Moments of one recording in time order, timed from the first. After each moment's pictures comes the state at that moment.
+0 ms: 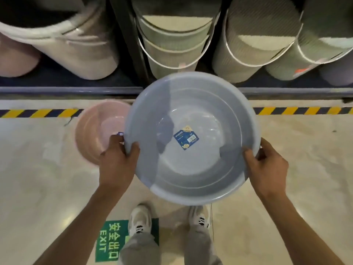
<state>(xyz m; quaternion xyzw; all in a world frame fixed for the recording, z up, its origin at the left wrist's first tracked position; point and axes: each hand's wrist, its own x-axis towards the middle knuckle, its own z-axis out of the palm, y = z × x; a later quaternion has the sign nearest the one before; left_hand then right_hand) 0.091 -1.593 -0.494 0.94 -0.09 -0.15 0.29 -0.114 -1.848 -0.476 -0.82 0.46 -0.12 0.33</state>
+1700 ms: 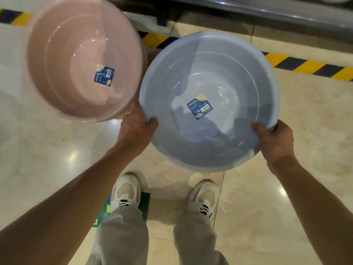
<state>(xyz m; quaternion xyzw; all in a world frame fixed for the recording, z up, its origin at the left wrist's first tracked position) 0.061 -1.599 -0.748 0.92 -0.01 -0.28 0.28 -0.106 -1.883 -0.740 -0.70 0.56 0.05 0.43</state>
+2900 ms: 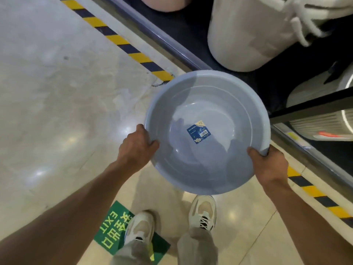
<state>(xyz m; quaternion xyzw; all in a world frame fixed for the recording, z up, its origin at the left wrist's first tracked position) 0.215 -1.375 -0.665 0.93 0.16 -0.26 0.23 0.192 -1.708 -0.658 -0.87 0.33 0.10 0.35</state>
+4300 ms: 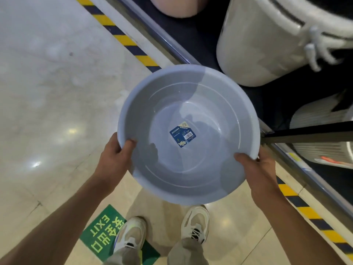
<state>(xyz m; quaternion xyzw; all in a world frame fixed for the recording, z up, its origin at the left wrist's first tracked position) 0.200 -1.355 -0.624 0.75 0.35 -0.17 0.54 0.224 -1.676 -0.638 -0.72 0.31 0.16 0.60</state>
